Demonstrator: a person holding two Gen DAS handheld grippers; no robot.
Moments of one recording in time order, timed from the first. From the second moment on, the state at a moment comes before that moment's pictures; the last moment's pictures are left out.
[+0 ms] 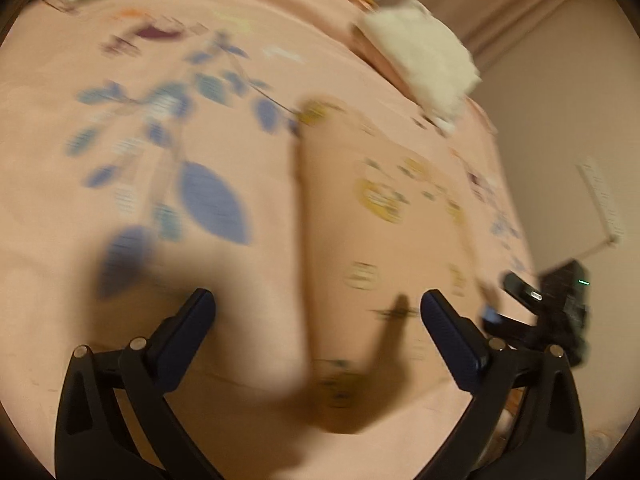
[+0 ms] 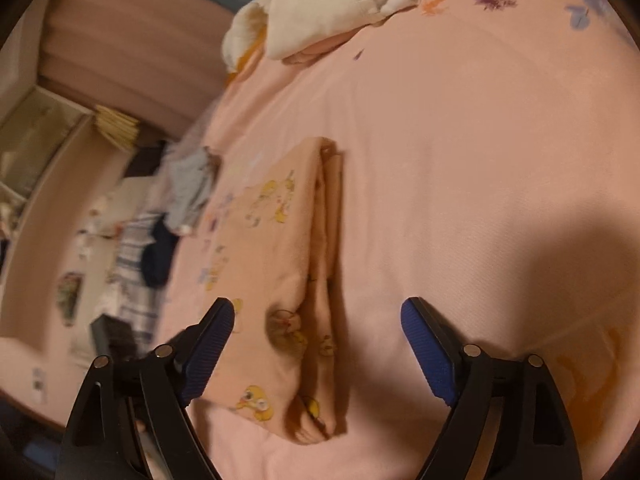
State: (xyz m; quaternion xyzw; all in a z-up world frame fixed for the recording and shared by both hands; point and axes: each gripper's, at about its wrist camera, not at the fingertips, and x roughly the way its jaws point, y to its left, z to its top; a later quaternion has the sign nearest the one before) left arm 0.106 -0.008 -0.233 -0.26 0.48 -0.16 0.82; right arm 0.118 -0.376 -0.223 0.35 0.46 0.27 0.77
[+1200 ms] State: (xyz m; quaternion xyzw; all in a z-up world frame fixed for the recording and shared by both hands) left arm 0.155 -0.041 -0.236 -0.32 0.51 -0.21 0.77; right arm 0.152 -0.335 -0.233 0.38 0.49 0.33 0.71
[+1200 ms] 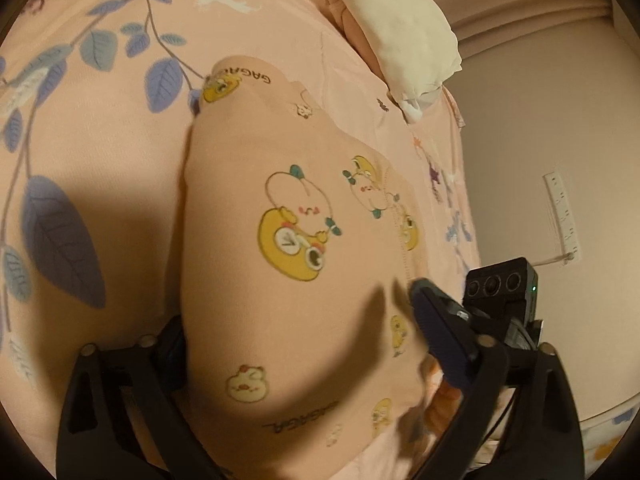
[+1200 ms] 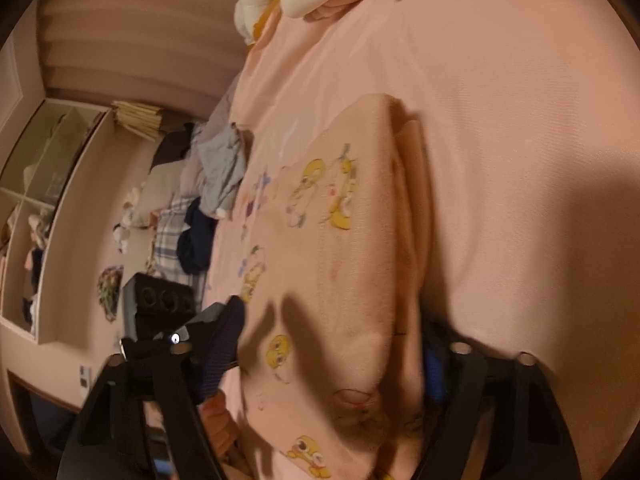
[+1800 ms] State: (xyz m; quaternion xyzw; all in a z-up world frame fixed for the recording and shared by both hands) left arm 0.144 -0.070 -0.240 -0.17 0.46 -0.09 0.87; right arm 0.149 -0.339 -0.240 0.34 0.48 0.30 0.75
